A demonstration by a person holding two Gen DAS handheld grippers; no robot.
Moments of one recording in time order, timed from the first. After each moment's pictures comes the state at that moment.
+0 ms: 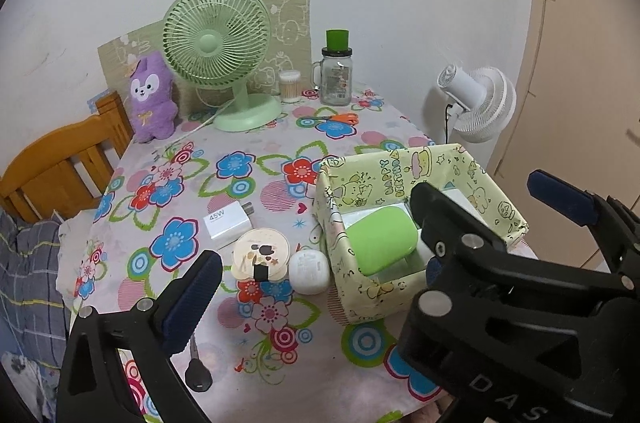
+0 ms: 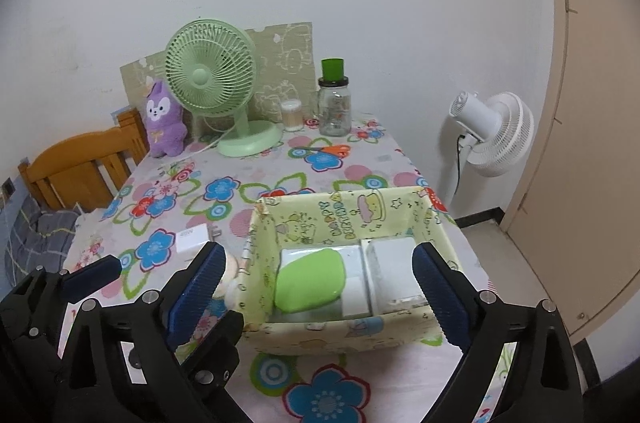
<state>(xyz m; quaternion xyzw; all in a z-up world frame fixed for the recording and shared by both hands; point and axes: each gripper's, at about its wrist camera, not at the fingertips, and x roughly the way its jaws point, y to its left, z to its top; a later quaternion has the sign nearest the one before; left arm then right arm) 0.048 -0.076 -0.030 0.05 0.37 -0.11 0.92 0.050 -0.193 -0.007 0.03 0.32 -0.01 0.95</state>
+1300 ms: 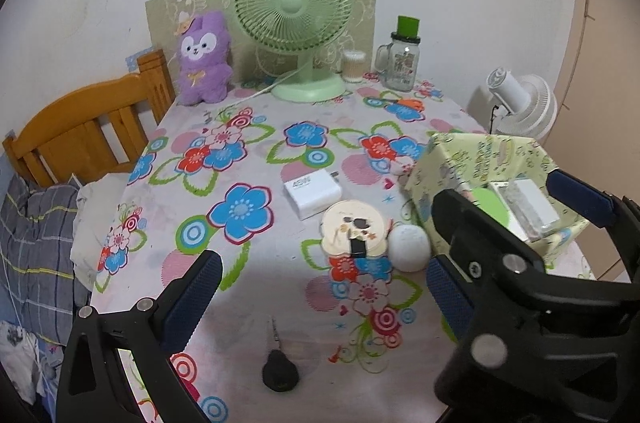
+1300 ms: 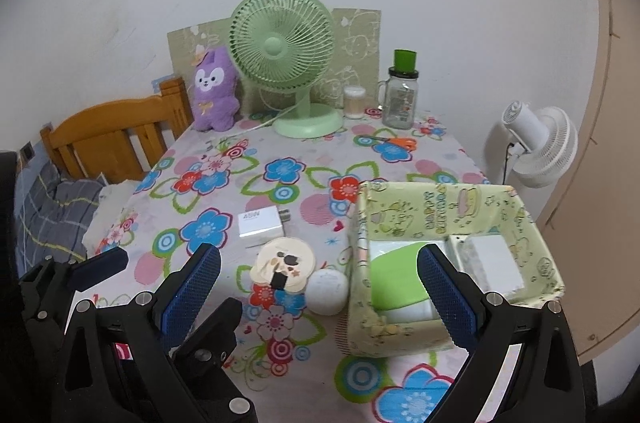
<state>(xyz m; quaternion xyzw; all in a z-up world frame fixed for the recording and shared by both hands) 0.065 0.023 -0.066 0.02 0.39 -0.06 0.92 0.065 -0.099 -0.034 -0.01 0.33 0.05 0.94</state>
